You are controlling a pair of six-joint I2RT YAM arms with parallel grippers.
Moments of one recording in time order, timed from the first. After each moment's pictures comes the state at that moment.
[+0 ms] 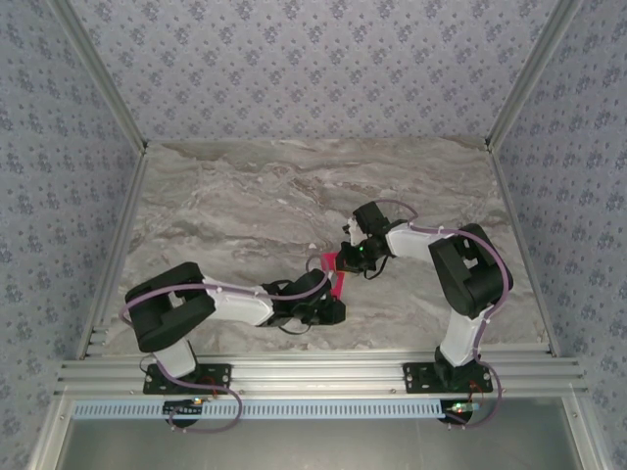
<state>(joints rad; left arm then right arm) -1.13 1.69 0.68 0.19 0.18 -1.05 0.49 1.82 0.97 -0.35 -0.49 0.48</state>
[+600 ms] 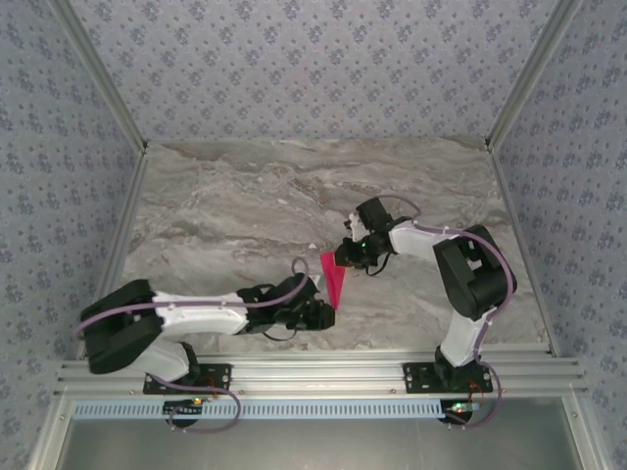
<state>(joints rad) -1.13 1.38 0.60 0.02 0.16 -1.05 0.46 1.77 0.99 -0.36 -0.51 0.44</state>
